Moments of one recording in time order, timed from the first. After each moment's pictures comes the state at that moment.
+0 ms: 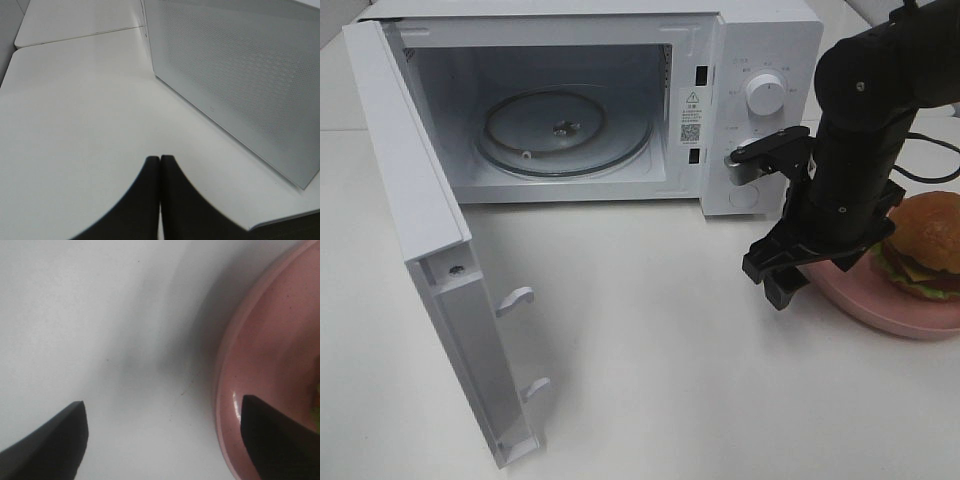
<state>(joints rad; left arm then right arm) -0.01 0.00 -0.50 -0.14 1.06 0.28 0.44 1.85 -1.08 -0.21 0.75 0.04</state>
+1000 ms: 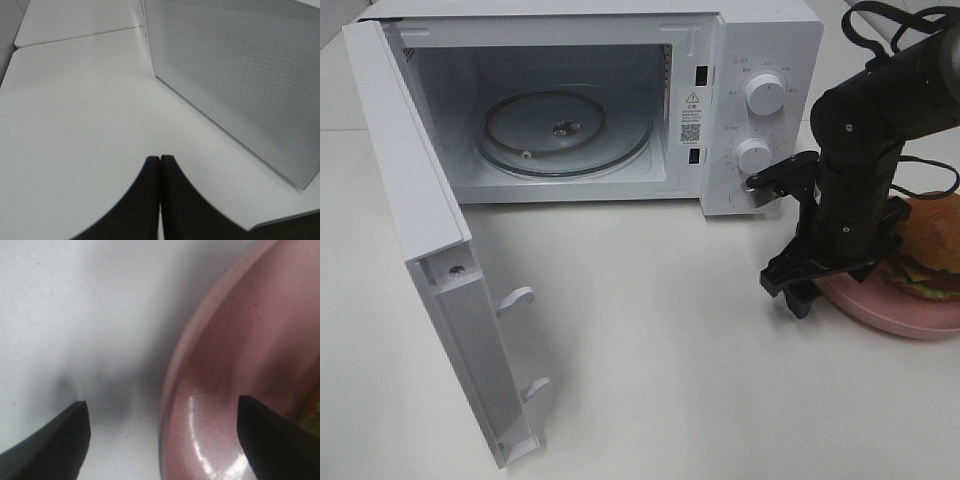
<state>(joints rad) -0.01 0.00 -0.50 -0.14 1.06 0.28 0.37 1.98 -1.09 -0.33 0.68 0.10</state>
